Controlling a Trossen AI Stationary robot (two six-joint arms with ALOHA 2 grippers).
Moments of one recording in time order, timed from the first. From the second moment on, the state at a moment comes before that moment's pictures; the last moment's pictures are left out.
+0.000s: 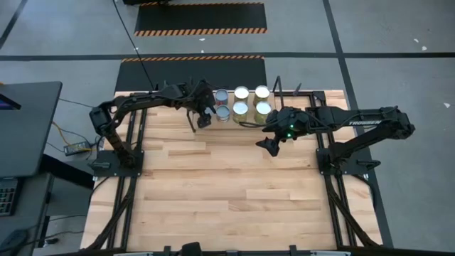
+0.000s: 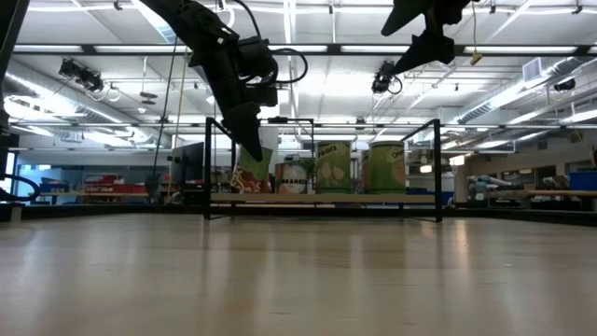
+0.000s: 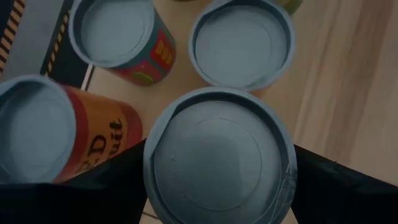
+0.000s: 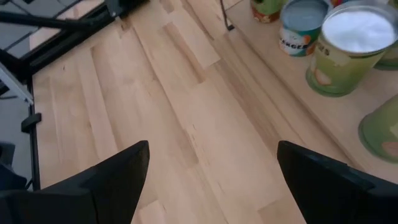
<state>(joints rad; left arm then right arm) 0.53 1.71 1.27 -0.61 -0.04 0.28 -0.01 1.18 1.12 -0.70 0.10 0.52</state>
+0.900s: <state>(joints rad) 0.51 1.71 1.27 -0.60 -0.11 0.27 -0.03 1.18 1.12 -0.68 0.10 0.47</state>
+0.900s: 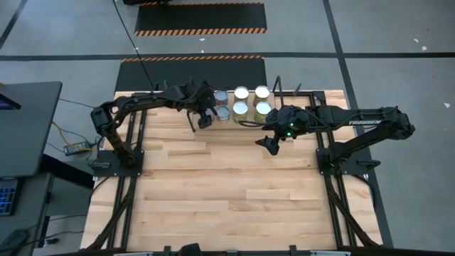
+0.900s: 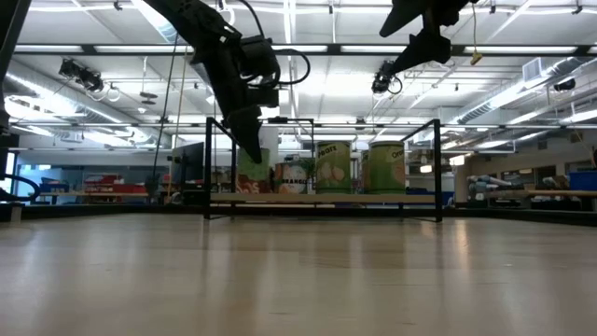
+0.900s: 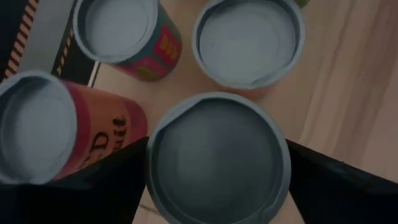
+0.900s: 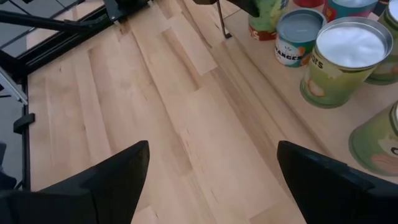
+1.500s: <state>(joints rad) 0.50 1.71 1.34 -0.74 -0.13 0.27 -0.03 1.18 1.12 -0.68 0.10 0.44</state>
